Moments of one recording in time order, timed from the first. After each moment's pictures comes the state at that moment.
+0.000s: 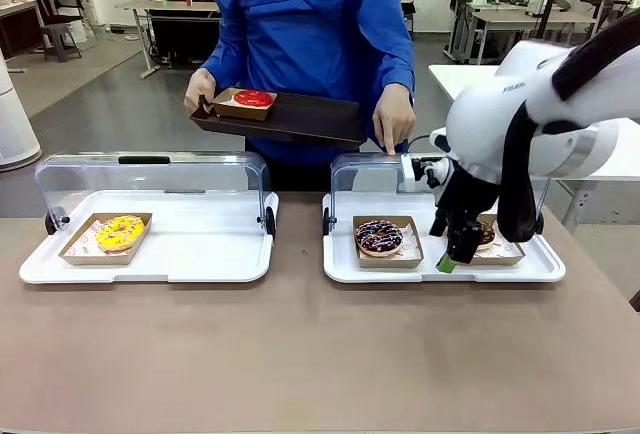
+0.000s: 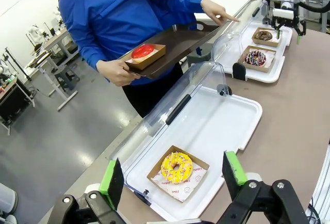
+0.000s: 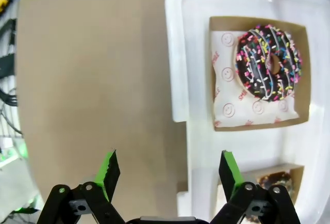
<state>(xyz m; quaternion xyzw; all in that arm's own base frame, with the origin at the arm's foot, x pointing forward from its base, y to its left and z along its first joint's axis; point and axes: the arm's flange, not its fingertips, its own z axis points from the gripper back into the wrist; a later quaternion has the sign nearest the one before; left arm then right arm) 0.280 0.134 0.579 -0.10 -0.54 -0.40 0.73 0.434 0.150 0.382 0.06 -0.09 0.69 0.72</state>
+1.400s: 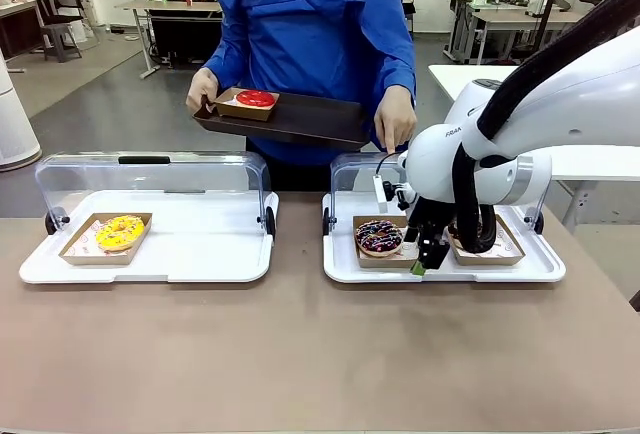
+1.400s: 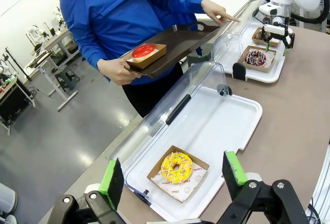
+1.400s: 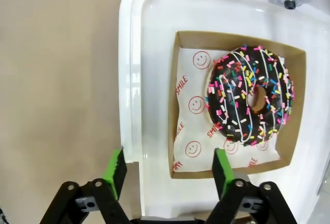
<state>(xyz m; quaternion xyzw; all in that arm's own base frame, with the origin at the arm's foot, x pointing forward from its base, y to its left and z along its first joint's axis) 0.280 0.134 0.579 -0.10 -0.54 -0.40 0.73 0.469 0.183 0.341 0.02 -0.10 0.72 0.69</state>
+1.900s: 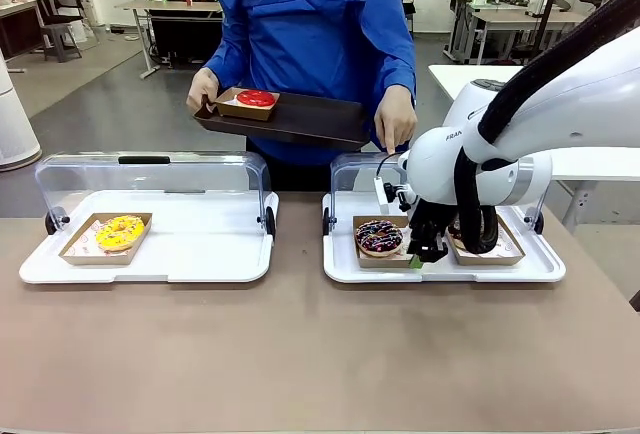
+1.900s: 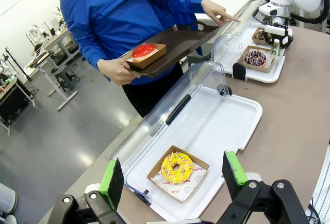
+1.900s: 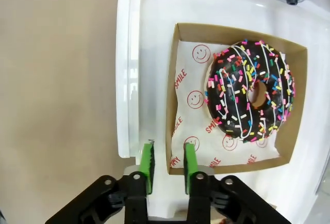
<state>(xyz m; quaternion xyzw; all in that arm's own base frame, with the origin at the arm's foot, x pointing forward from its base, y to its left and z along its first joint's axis) 0.280 0.134 0.579 -0.10 -0.54 -0.40 0.73 0.471 0.180 0.338 0.02 -0.10 0.72 0.68</state>
